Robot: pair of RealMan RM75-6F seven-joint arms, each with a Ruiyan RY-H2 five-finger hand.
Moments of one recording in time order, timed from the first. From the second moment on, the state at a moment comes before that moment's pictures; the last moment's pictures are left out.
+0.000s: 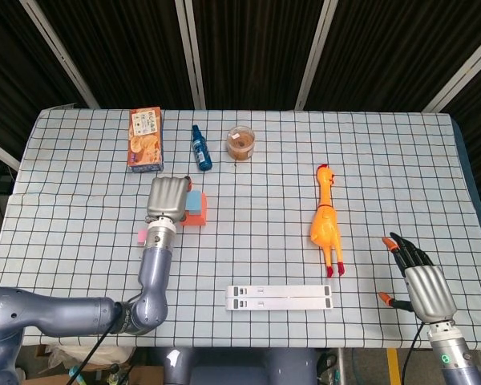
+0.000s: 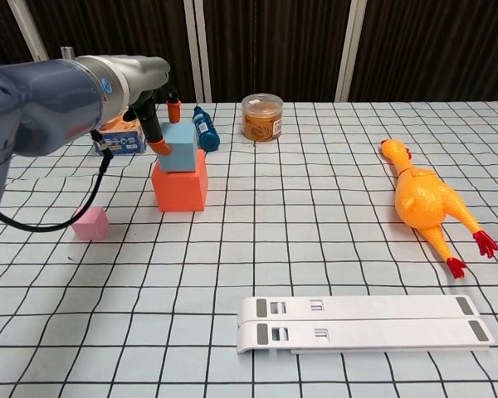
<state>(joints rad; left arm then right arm) -1.06 -1.71 -0.44 -1.61 0.34 1.37 1.10 0.14 -1.20 0.01 -1.59 -1.57 1.42 0.02</state>
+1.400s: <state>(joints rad) -1.07 -1.67 -0.42 -1.68 0.33 1.43 1.11 0.14 -1.20 0.01 -1.60 -1.57 1.42 0.01</state>
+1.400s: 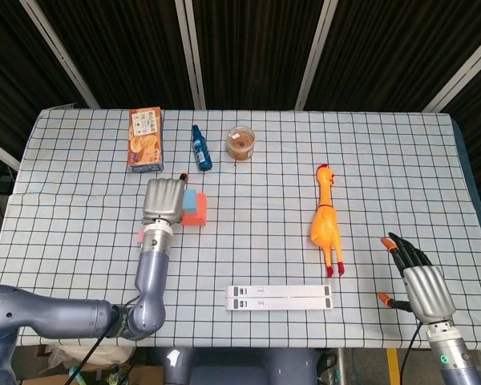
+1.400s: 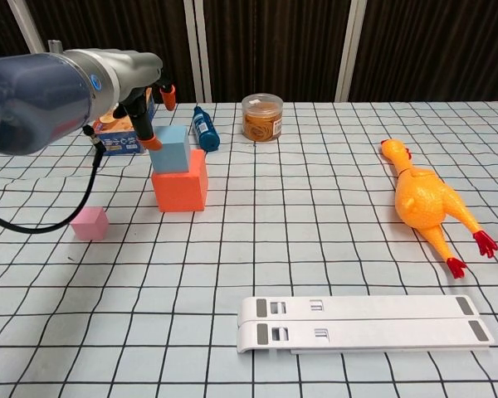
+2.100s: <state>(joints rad) -0.71 -1.24 -0.12 -2.10 0.63 1.42 0.84 0.13 -1.19 0.02 -1.62 -1.58 1.44 0.02</state>
